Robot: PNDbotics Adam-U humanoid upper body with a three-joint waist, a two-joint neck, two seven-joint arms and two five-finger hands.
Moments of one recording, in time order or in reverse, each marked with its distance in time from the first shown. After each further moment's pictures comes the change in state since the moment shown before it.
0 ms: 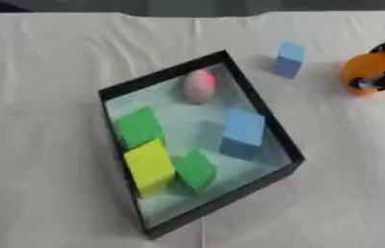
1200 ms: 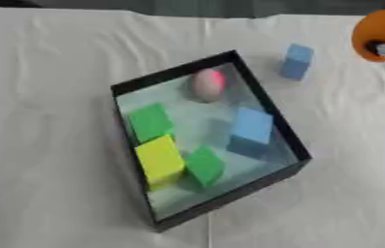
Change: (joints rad) left arm 0.010 0.000 0.000 0.000 0.005 0.005 -0.010; right arm 0.041 -0.140 0.053 -0.477 -0.282 0.057 -0.114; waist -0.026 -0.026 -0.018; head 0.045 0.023
